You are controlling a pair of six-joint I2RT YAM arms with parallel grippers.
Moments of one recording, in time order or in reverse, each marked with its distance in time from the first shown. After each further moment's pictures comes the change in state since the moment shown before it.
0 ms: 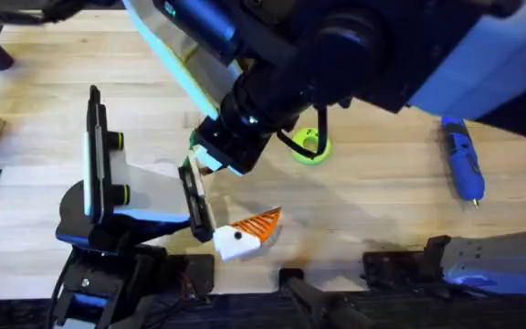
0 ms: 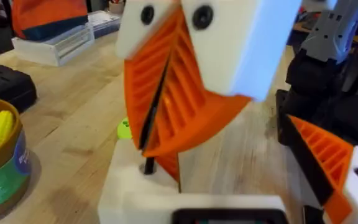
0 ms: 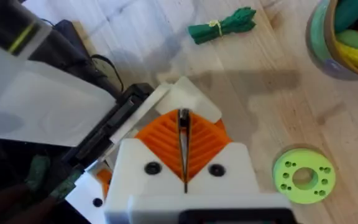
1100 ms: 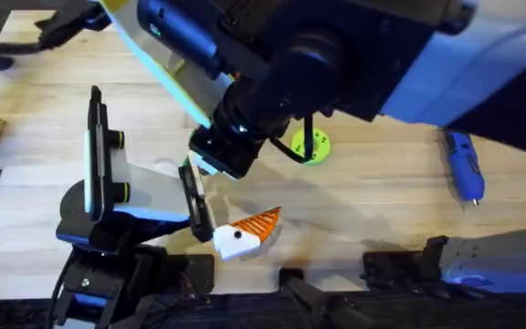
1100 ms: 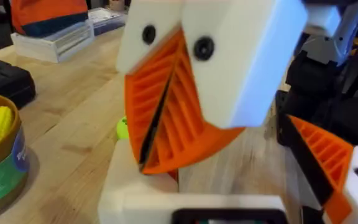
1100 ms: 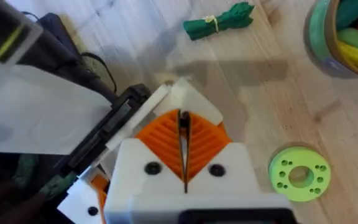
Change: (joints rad) left arm 0.000 0.001 0.000 -0.002 0.000 -0.014; right arm 0.027 0.035 0.011 -0.012 0.049 0.000
